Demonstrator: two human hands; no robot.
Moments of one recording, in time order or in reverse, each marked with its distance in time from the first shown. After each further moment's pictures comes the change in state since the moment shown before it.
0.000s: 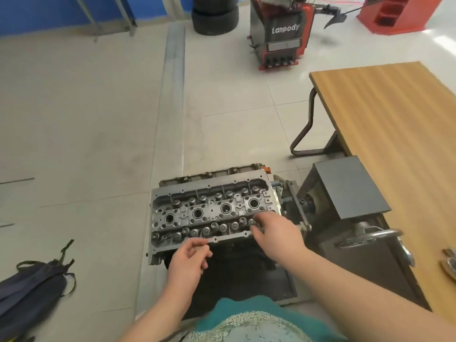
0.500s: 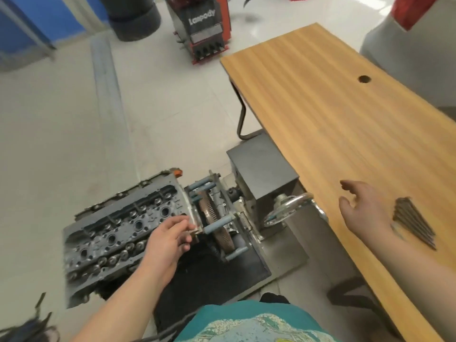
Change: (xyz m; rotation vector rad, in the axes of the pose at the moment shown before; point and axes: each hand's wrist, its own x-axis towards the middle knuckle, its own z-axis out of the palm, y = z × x) left_hand -0.024 0.070 0.180 -0.045 -0.239 -0.043; right_hand -0.119 0.355 -0.134 0.175 0.483 0.473
